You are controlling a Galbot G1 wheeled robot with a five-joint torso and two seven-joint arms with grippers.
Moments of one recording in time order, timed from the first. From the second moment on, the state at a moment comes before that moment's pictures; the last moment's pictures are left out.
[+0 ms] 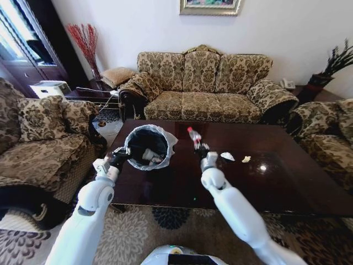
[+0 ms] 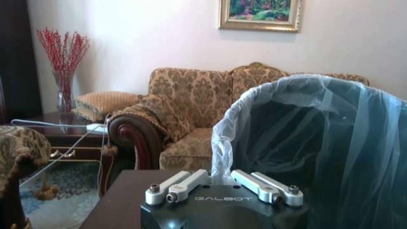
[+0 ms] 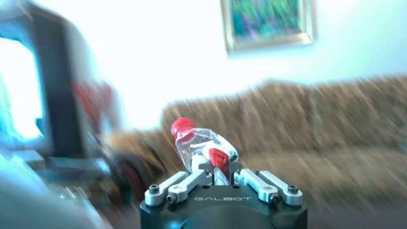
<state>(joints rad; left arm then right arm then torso) 1.27 -1.20 -0.66 -2.17 -0.42 0.40 -0.03 -0.77 1.14 0.00 1.91 0.59 -0.17 0.44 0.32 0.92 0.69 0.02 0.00</state>
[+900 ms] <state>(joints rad) 1.27 -1.21 -0.63 -2.18 -0.41 0.40 -0.02 -0.50 0.99 -0.47 2.08 0.68 -0.09 0.18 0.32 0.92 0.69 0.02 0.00</state>
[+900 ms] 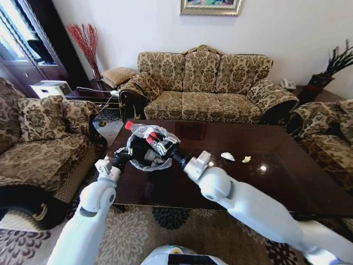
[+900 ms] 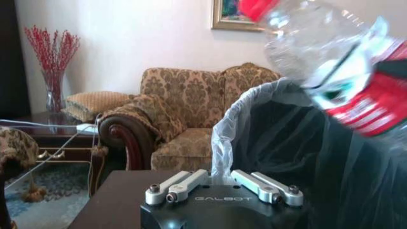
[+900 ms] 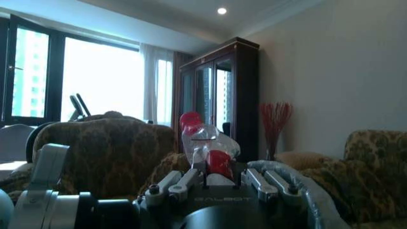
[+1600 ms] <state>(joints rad) 1.27 -1.20 -0.63 -2.18 -0.41 0.41 -0.02 -0.50 0.93 -0.31 2.14 0.72 -0.11 0.27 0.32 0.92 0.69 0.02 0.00</state>
